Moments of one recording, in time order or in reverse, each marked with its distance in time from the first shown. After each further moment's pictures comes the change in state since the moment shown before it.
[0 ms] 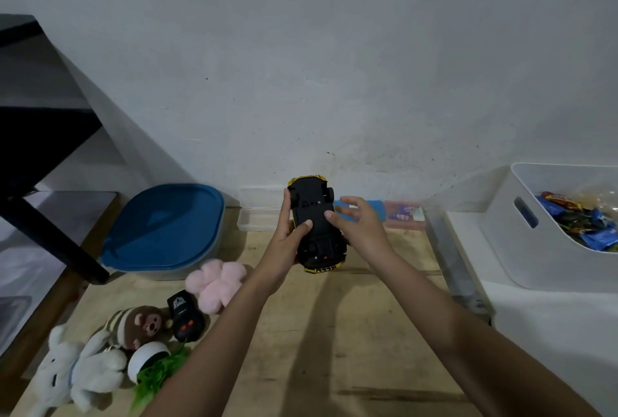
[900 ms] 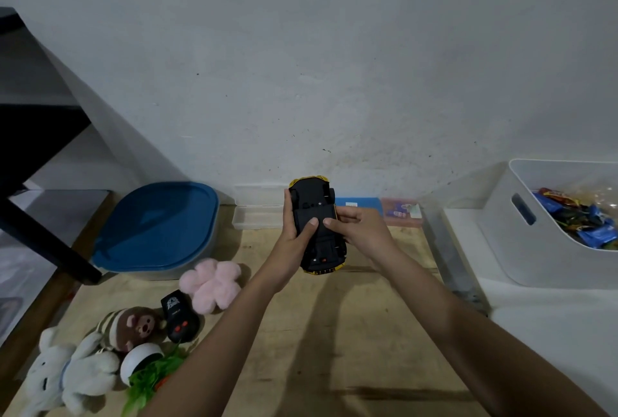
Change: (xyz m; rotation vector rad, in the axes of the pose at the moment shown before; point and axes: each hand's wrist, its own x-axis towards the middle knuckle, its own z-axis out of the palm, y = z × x) left_hand 0.012 -0.012 0.011 0.103 -0.030 0.033; right_hand -0.001 -0.001 -0.014 0.092 -0.128 0.005
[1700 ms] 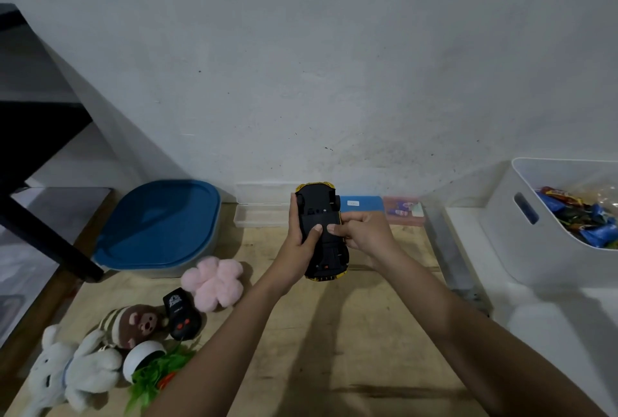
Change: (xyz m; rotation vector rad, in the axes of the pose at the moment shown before) left_hand -0.004 -0.007 0.004 0.103 0.012 0.007; right_hand 0.001 0.000 0.005 0.057 0.120 0.190
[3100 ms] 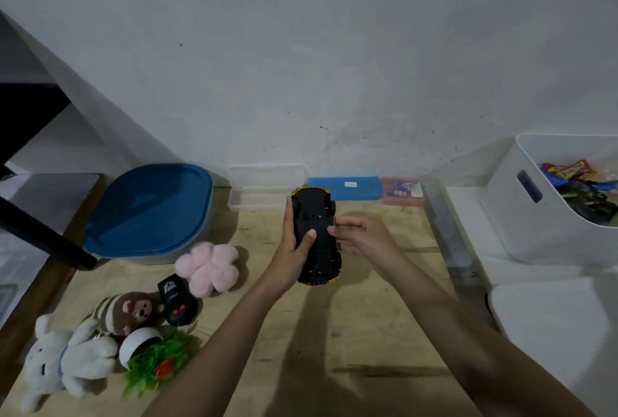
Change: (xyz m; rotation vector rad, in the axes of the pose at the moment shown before) left_hand -0.013 -0.033 0.000 0.063 -0.035 -0.018; right_hand 0.006 0.048 -0.017 -0.053 -0.128 0.001
